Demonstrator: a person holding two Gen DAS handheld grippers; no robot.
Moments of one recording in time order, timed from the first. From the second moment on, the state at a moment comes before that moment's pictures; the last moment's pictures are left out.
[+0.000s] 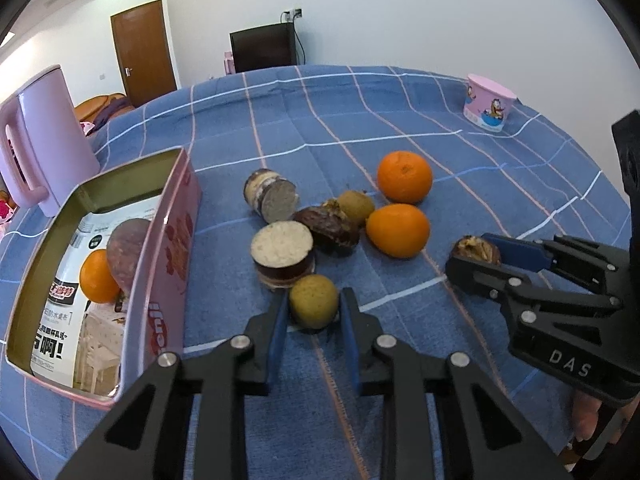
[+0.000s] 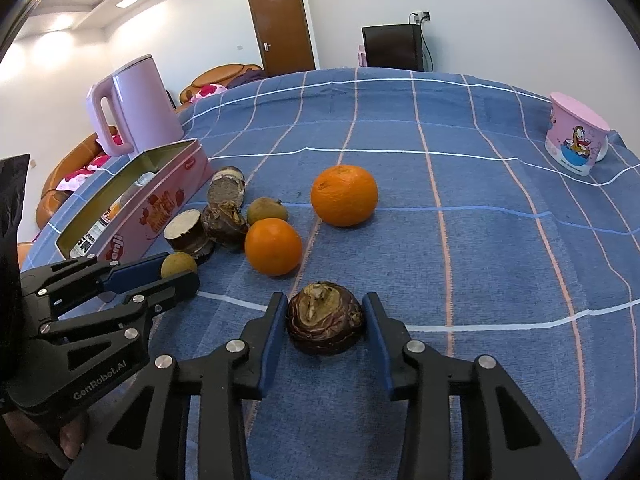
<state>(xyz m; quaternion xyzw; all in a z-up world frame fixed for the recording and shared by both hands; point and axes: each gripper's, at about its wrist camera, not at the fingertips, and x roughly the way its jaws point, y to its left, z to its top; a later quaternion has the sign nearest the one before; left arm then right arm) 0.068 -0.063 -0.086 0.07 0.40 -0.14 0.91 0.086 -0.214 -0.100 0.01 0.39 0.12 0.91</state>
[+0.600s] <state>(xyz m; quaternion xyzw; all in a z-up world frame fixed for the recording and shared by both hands) 0.056 -0.055 -0.075 0.07 0.35 -0.12 0.93 0.071 -0.211 -0.090 0.00 0.34 0.13 0.93</state>
